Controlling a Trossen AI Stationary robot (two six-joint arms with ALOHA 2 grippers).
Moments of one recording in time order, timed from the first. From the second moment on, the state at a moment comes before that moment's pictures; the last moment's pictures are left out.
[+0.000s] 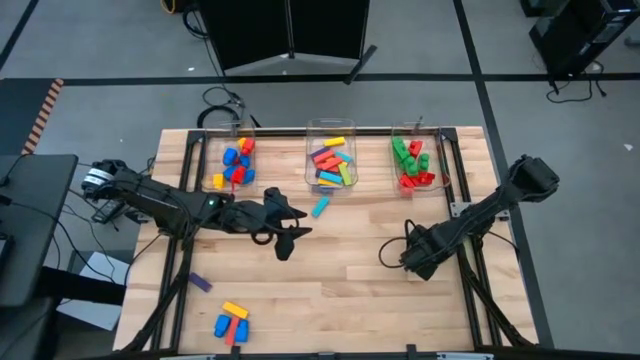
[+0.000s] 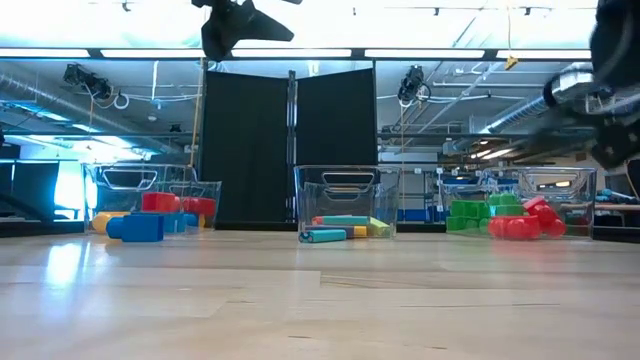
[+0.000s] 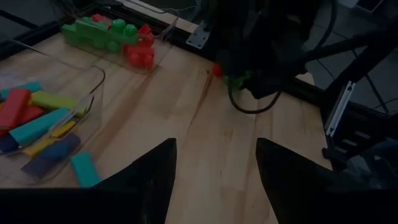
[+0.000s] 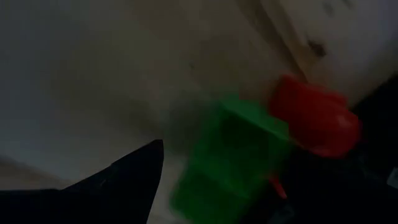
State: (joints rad) left arm -0.26 1.28 0.96 -0.11 -0.37 -0.51; right arm 0.52 1.44 0.67 -1.07 -0.15 1.28
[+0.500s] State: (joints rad) left arm -0.26 1.28 0.96 -0.10 -0.37 -0.50; right arm 0.53 1.40 0.61 -0.90 -0.16 1.30
